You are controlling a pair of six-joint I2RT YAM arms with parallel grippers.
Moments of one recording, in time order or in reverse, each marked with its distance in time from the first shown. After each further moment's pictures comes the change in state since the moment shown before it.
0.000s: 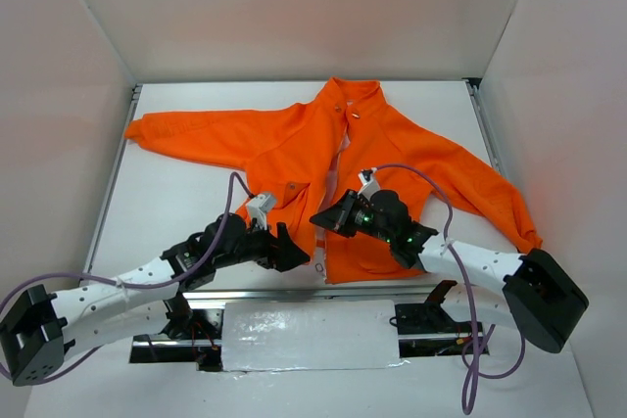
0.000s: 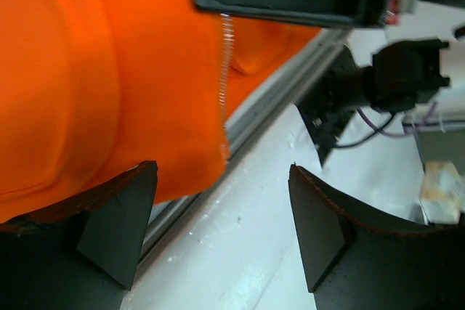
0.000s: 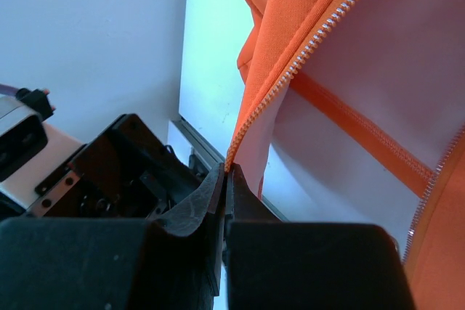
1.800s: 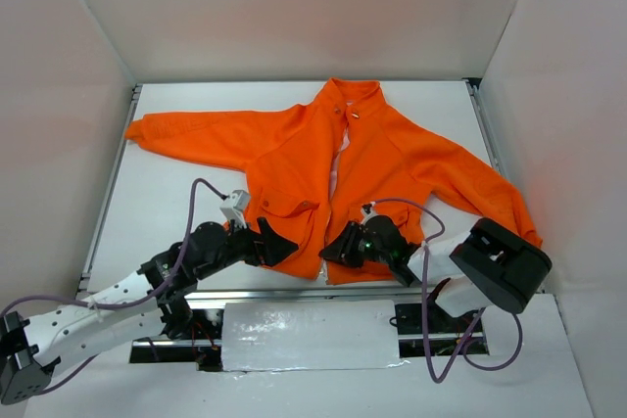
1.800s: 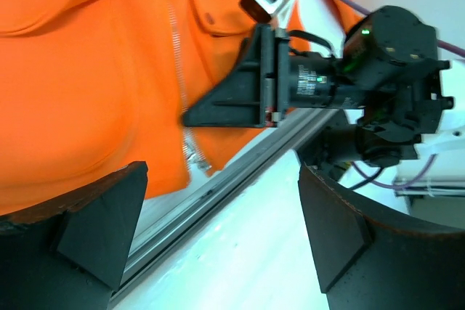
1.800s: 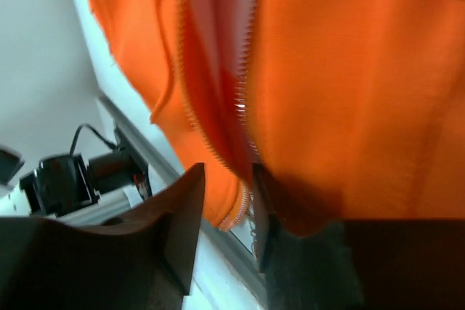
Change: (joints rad) left arm -0.025 -0.202 -0.025 -0.108 -0.245 -0.096; right arm 0.010 0.269 -0.230 0.224 -0.016 0.069
